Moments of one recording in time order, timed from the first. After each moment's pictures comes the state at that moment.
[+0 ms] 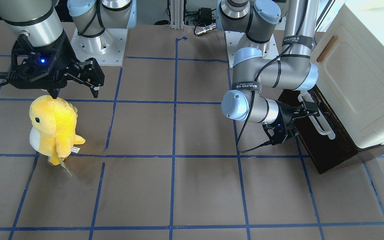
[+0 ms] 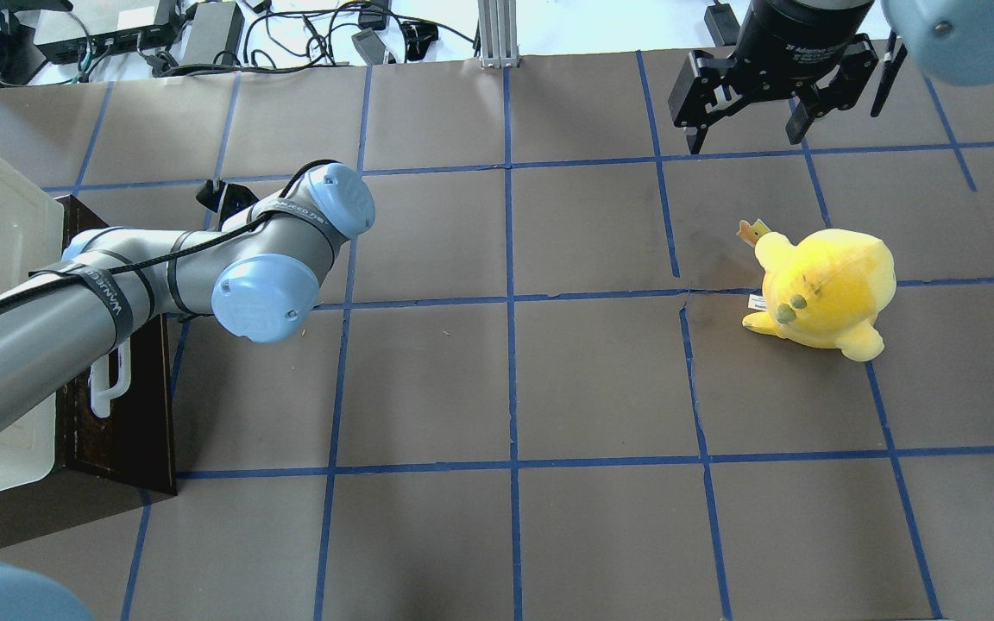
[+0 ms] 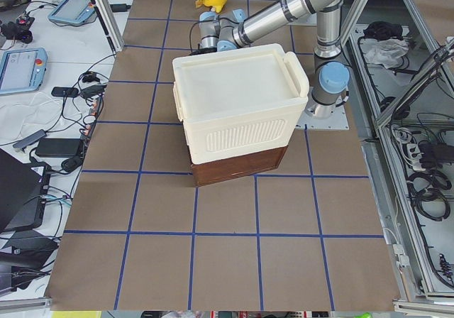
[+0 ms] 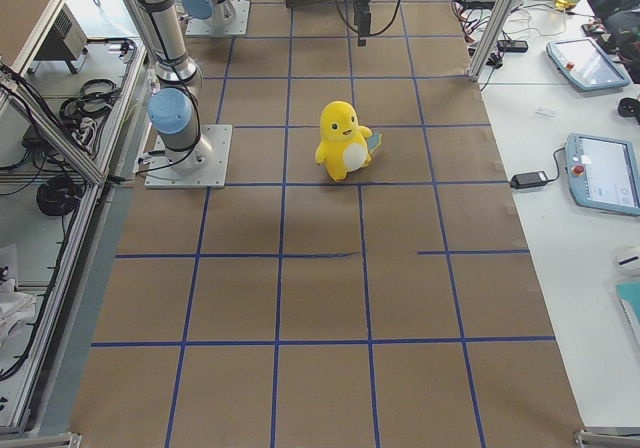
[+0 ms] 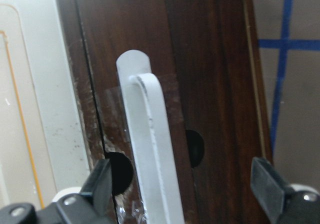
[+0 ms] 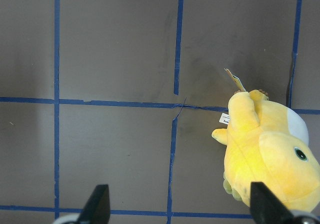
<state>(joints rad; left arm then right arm) -1.66 -1.91 -1.93 -1.31 2.67 -0.40 1.60 -1.48 1.44 -1.57 -1.58 -0.02</state>
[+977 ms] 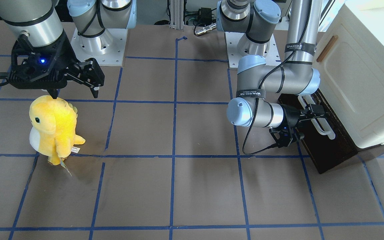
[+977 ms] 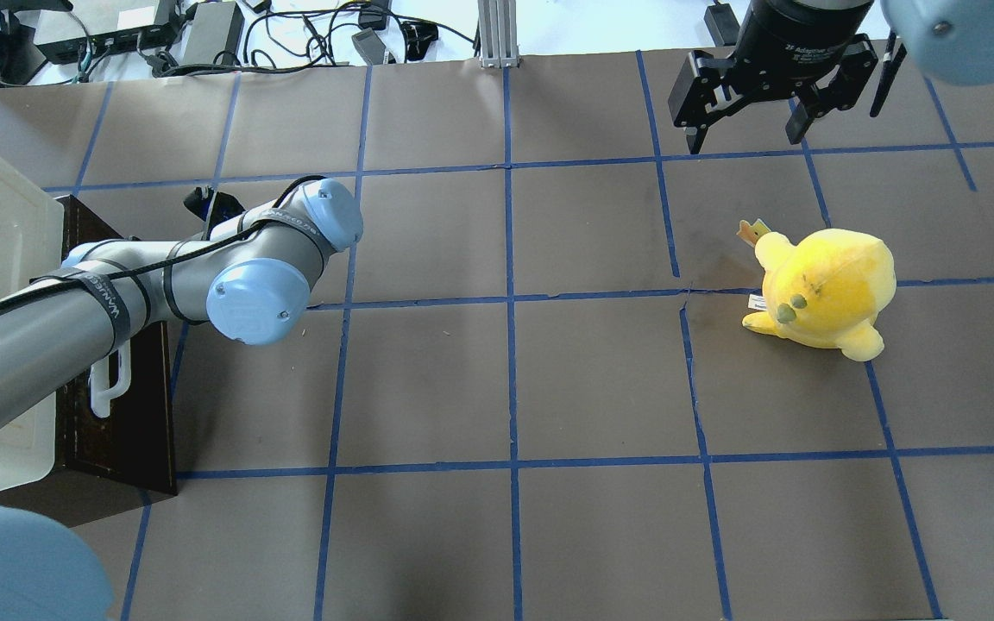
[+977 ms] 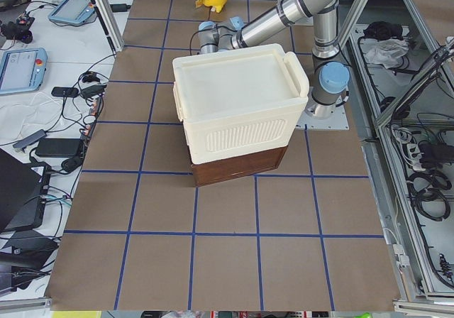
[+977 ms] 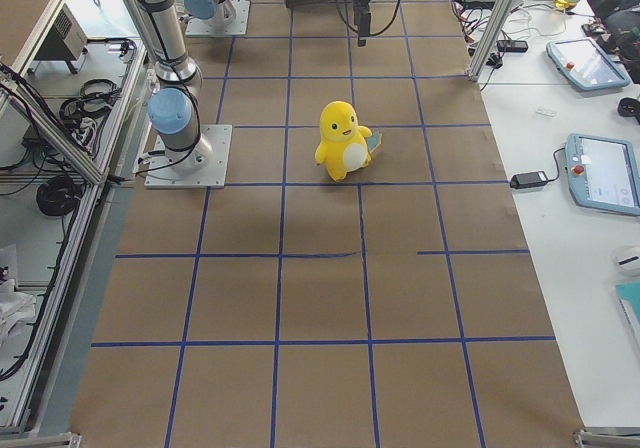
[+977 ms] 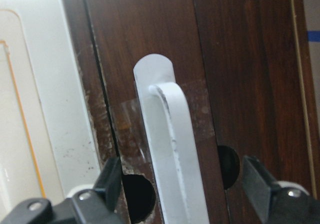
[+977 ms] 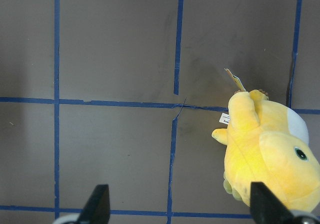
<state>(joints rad) -1.63 -1.94 -1.94 -1.31 2.75 -0.40 1.60 -1.48 1.44 -1.57 -1.58 -0.02</state>
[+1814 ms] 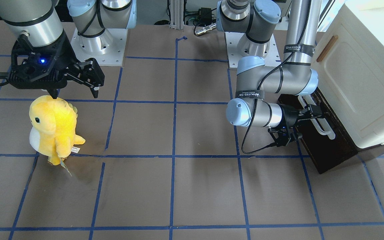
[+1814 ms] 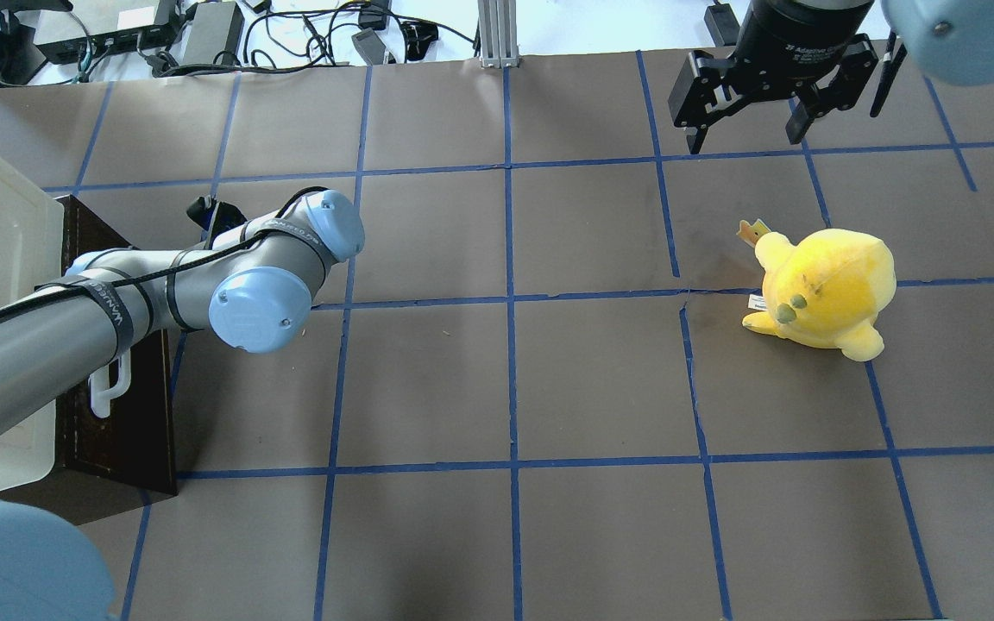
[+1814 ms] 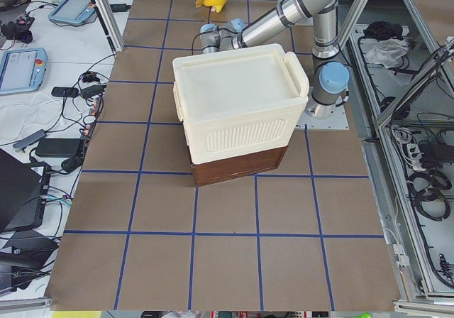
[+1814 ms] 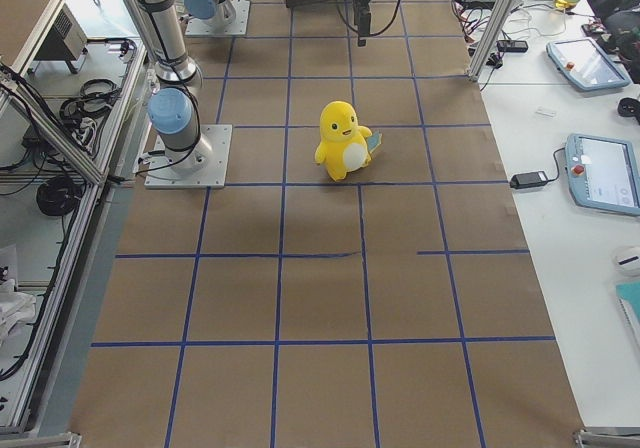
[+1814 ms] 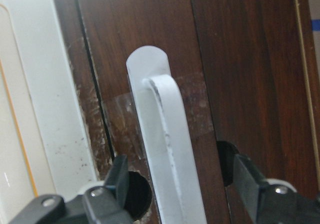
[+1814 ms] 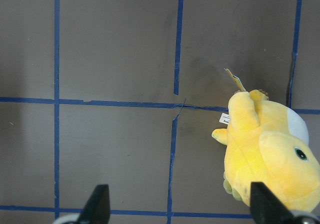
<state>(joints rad) -1.63 -1.94 -1.96 -1.31 2.76 -0.40 1.60 -1.48 1.44 -1.57 -1.58 -0.02</state>
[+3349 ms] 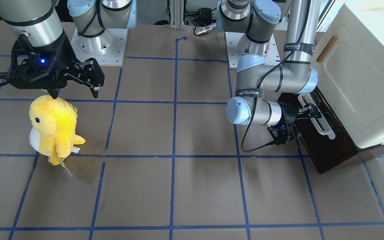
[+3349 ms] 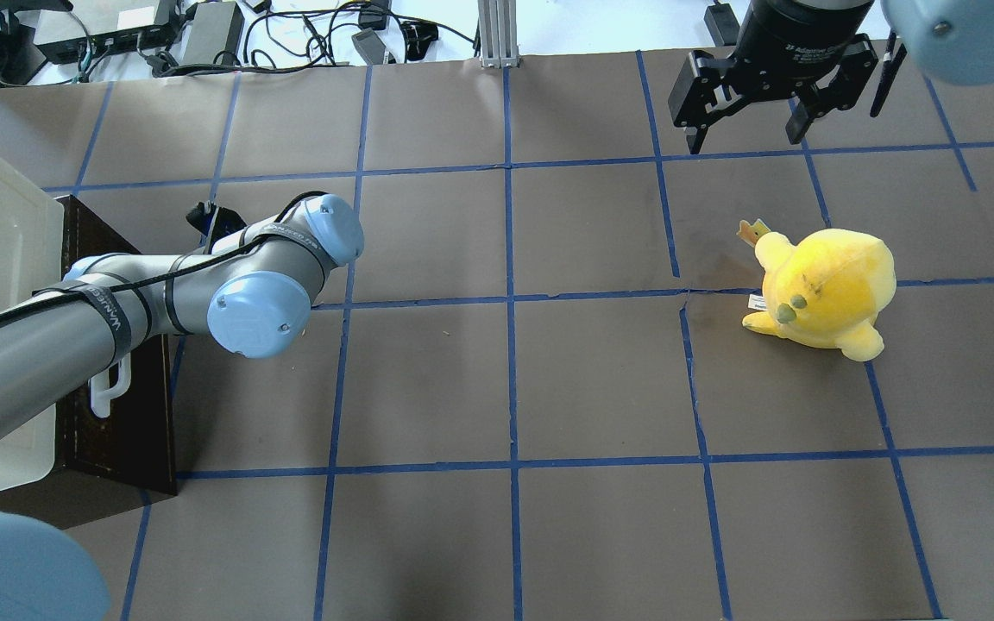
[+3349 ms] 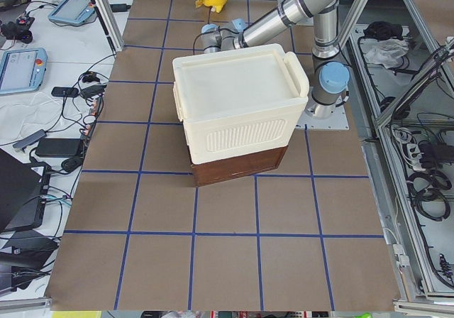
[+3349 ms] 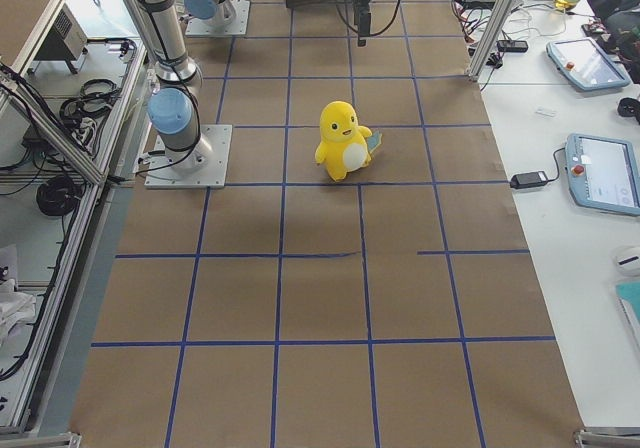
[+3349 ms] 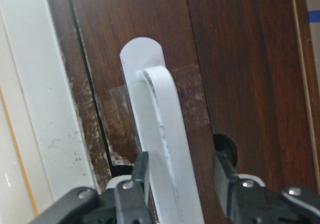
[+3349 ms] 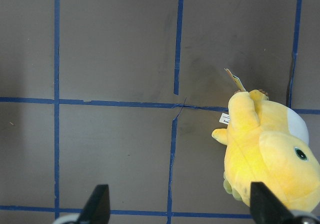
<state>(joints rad) -1.63 -1.93 -1.98 -1.31 2.75 -0.40 1.60 -1.48 1.44 -1.57 -1.58 -0.02</state>
